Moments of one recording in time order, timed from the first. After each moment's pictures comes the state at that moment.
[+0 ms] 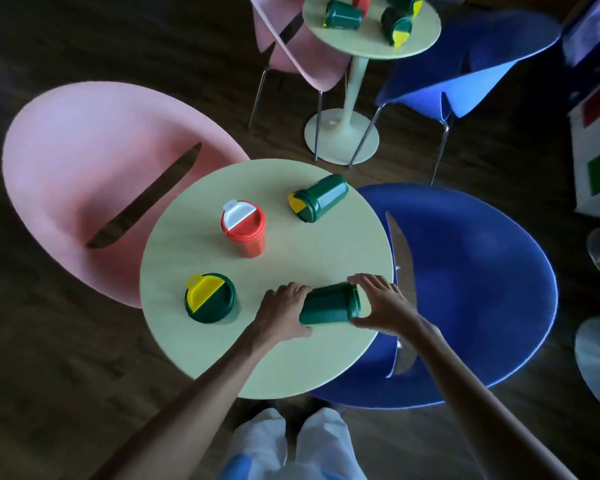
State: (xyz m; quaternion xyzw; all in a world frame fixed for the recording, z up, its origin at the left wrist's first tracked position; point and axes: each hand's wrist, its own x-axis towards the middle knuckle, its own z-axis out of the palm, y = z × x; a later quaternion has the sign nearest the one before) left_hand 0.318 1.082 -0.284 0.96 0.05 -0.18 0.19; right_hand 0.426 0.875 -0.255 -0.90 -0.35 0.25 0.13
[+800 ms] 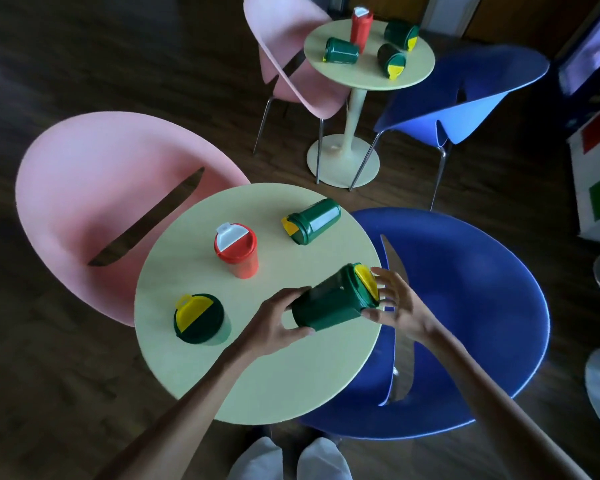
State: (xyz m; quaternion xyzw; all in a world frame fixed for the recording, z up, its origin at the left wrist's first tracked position) left_hand 0.323 1.081 -0.251 0.84 0.07 0.00 0.54; right_hand 0.460 0.845 -0.212 -0.77 -0.20 0.33 0.51
